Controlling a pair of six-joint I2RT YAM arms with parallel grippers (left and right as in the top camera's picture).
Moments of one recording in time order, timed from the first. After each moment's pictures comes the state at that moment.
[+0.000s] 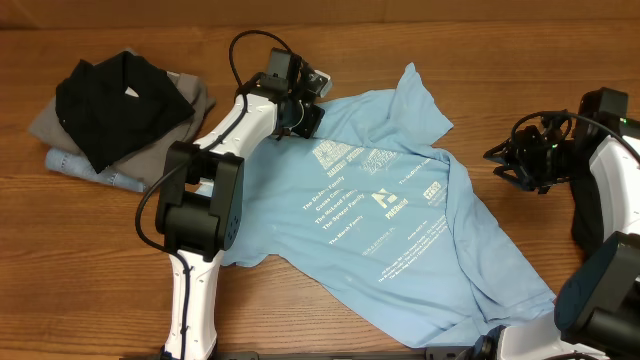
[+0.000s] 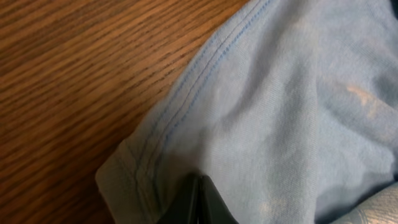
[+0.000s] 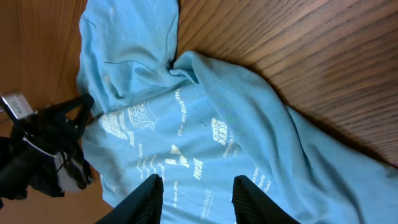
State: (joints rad) left arm -0.30 2.33 1.75 -0.51 0.30 0.19; right arm -0.36 1.72 1.33 -1.05 -0.60 0.33
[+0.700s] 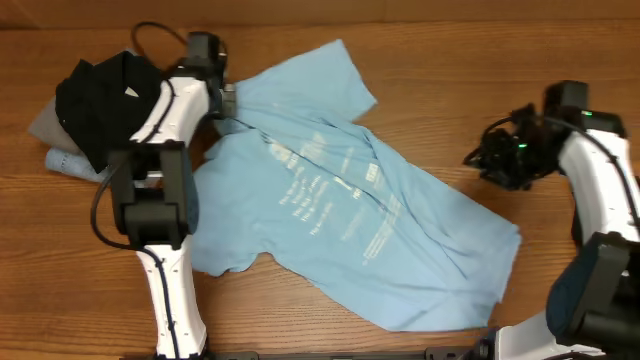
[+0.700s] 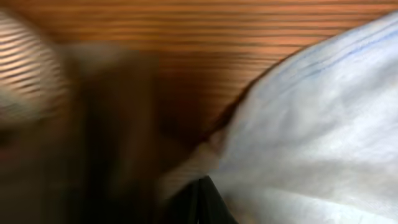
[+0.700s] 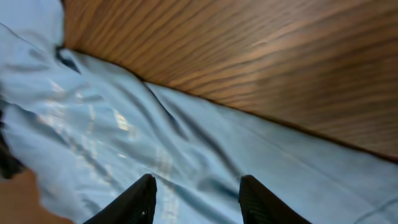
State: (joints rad) left arm -0.03 2.36 1.86 -0.68 -0.11 -0.05; right arm -0.21 1.72 1.32 -1.04 -0.44 0.25
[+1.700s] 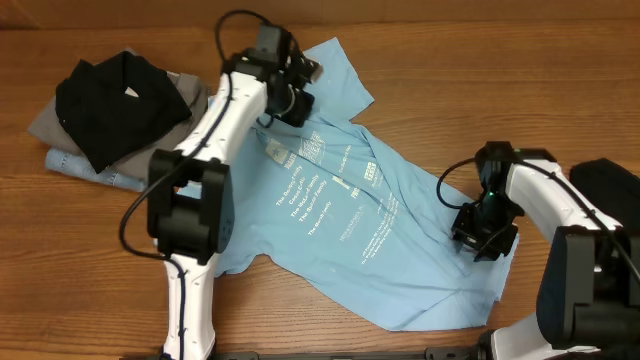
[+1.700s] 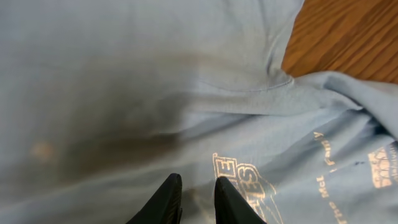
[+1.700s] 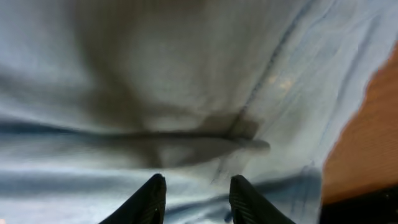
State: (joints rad) left arm -0.27 2.29 1.93 -0.85 0.27 0.19; right arm -0.03 1.72 0.98 -1.15 -0.06 0.50
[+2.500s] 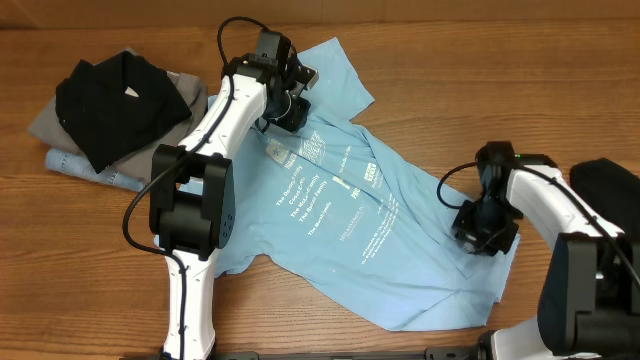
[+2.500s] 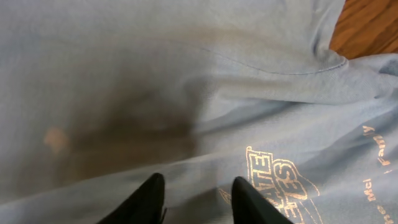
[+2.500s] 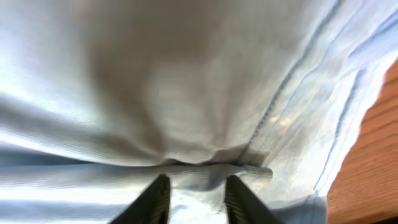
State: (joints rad) left arm -0.27 2.32 1.92 -0.85 0.22 0.22; right arm -0.03 1.68 0.97 -1.08 -0.02 0.52
